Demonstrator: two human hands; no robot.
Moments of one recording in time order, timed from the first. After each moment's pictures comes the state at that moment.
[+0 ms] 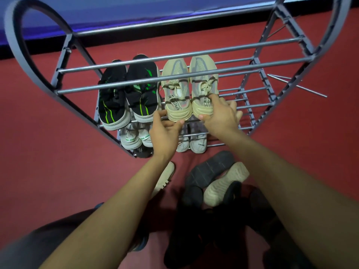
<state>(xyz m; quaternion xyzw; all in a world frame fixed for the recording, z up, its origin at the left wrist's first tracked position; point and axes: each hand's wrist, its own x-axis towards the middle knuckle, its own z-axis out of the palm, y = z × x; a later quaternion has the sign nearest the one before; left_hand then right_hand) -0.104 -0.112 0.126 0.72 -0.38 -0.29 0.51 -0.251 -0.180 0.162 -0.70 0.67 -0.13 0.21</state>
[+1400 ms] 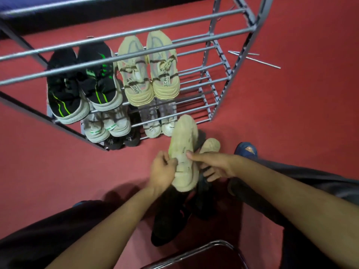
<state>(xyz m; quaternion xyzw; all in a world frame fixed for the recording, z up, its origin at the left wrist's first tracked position) -0.174 0.002 0.057 0.74 -0.40 -0.46 0.28 -0.354 -0.048 0.118 -0.36 0.61 0.08 0.70</state>
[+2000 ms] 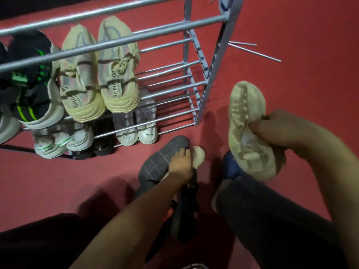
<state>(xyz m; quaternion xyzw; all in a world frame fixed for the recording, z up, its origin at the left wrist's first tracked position) -0.316 -0.100 -0.058 0.65 -0.68 -0.32 -0.11 -0.509 -0.159 0.210 -0.49 0.77 0.04 0.42</state>
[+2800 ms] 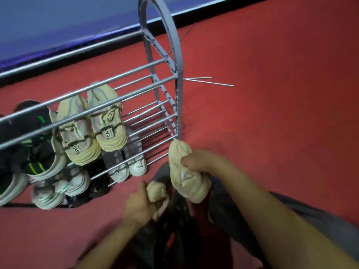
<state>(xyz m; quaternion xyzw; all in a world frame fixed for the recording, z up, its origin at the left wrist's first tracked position) -0.216 -0.056 0.063 0.71 -0.61 -0.37 0.03 -0.430 -0.126 0.199 -0.45 0.70 0.03 0.56</state>
